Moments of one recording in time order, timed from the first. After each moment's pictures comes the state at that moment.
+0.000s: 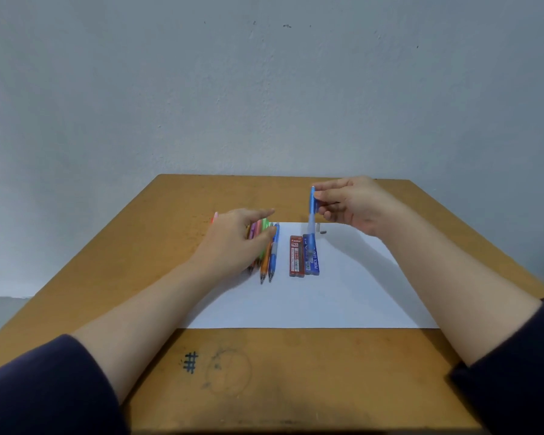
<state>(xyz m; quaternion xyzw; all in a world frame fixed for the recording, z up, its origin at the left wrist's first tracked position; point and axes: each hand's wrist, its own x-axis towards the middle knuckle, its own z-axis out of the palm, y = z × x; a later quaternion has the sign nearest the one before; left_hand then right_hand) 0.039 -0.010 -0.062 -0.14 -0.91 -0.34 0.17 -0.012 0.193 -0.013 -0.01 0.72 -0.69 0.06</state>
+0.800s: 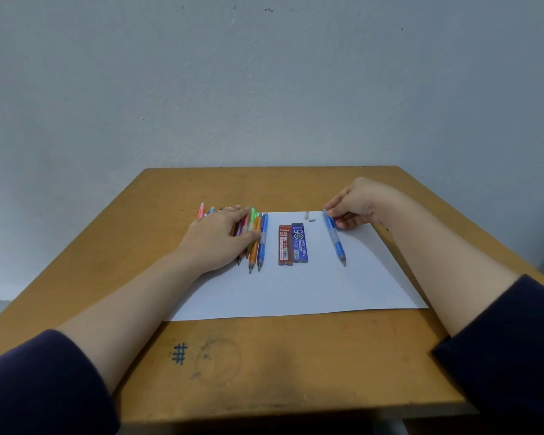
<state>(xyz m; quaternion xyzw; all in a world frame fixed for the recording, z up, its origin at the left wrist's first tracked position) 0.025 -0.019 -0.072 -0.11 -0.98 -0.18 0.07 -0.021 0.223 -0.023 0.09 0.87 -0.48 0.11</state>
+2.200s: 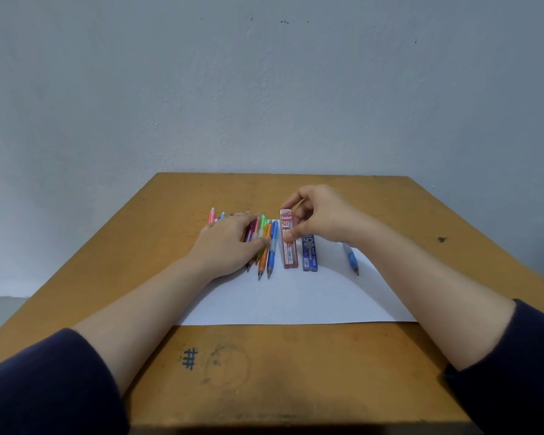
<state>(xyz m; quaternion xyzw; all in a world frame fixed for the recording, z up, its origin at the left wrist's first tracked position) 0.027 -0.018 -0.071 -0.10 -0.97 -0.21 0.08 0.008 0.166 -0.024 -0.18 0.90 -0.39 0.04</state>
